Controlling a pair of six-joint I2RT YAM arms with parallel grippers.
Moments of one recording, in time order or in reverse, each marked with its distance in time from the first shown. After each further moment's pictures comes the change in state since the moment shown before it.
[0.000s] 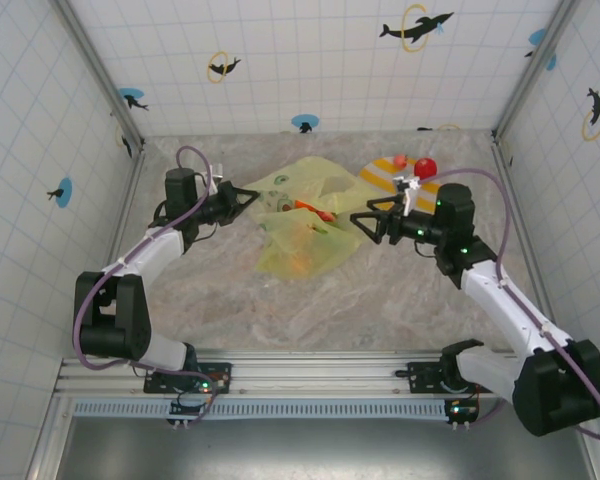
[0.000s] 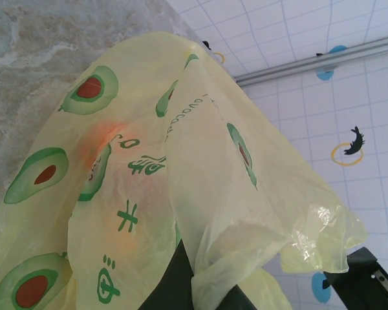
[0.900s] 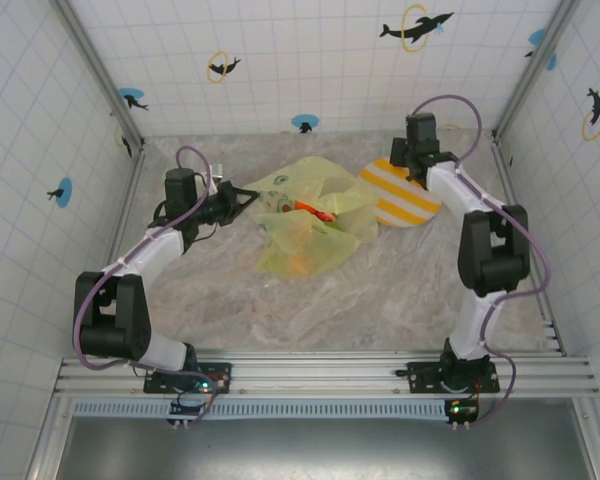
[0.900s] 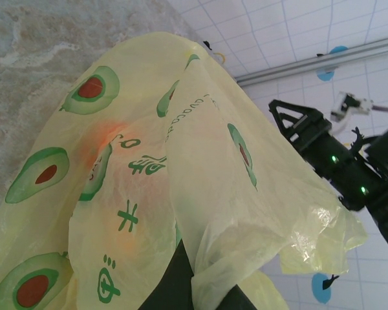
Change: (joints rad) left arm 0.001 0.000 0.000 -0.002 0.000 0.000; right arm -0.069 0.870 0.826 -0.365 1.033 -0.131
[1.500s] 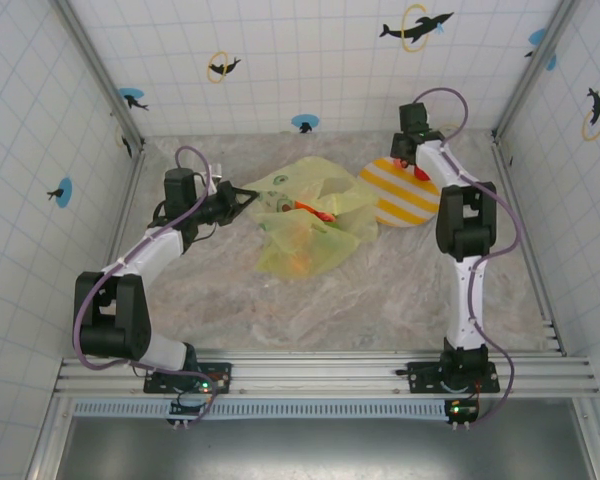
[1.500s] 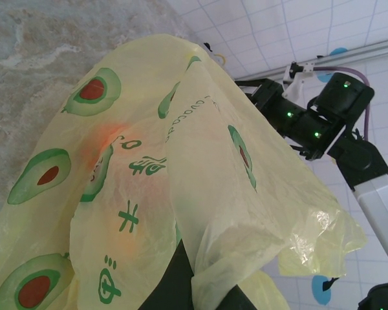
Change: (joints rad) left arm 0.005 0.000 0.000 0.000 0.000 0.000; right arm -0.051 0.400 0.458 -0.243 0.009 0.072
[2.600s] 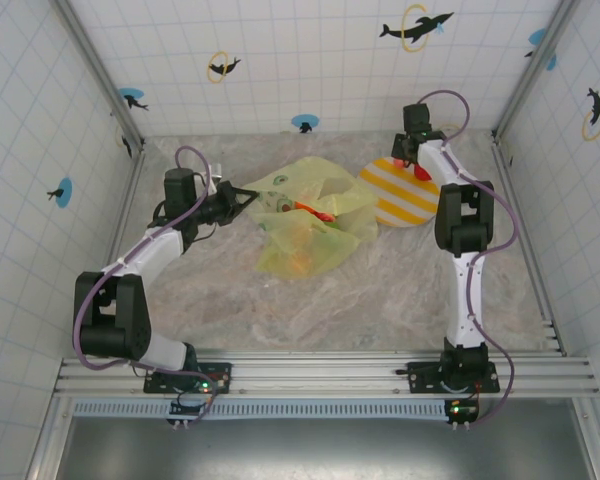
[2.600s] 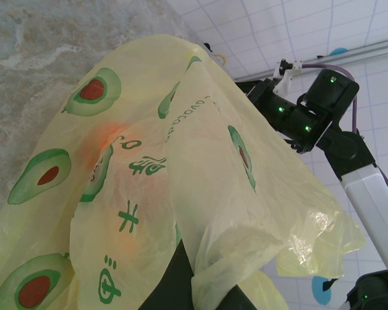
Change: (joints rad) left arm 0.000 0.000 0.000 0.000 0.000 0.000; right arm -0.026 0.076 0.087 -0.020 -0.075 0.014
